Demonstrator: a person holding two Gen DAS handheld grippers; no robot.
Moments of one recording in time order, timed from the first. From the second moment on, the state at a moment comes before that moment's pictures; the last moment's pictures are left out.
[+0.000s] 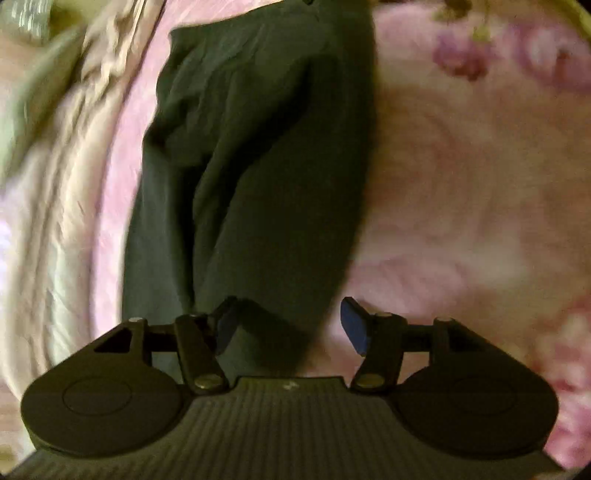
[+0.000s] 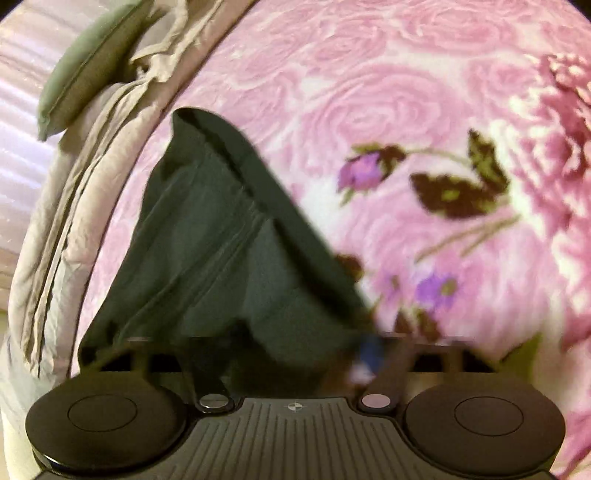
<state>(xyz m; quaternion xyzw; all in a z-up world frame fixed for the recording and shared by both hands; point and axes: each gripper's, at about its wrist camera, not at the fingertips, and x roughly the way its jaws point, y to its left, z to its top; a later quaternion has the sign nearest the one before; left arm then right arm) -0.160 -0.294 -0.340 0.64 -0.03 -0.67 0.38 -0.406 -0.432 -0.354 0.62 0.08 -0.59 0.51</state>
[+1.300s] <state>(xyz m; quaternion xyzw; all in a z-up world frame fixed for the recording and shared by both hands) -0.331 -0.624 -0.275 0.48 0.20 -0.77 0.37 -0.514 -0.481 -0.299 0.45 0.30 -0.50 0.68</state>
